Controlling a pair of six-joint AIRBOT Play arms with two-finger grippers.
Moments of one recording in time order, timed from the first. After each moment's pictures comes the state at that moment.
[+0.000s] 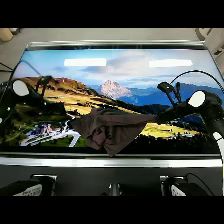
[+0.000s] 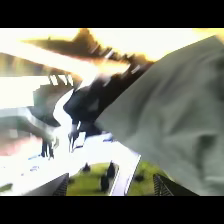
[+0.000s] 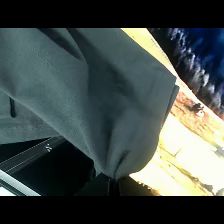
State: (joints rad) left arm -0.06 -1.28 1.14 1.33 -1.34 -1.56; right arm 0.02 -1.14 1.01 -1.25 1.24 1.00
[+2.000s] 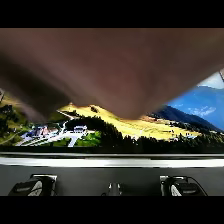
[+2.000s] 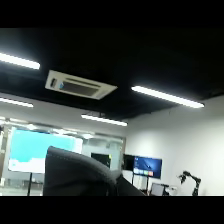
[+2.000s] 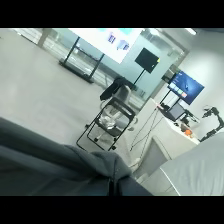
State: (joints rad) left arm 0.16 -0.69 1.80 0.82 -0.57 -1.36; right arm 0.02 -0.78 1.98 -1.61 1.07 1.00
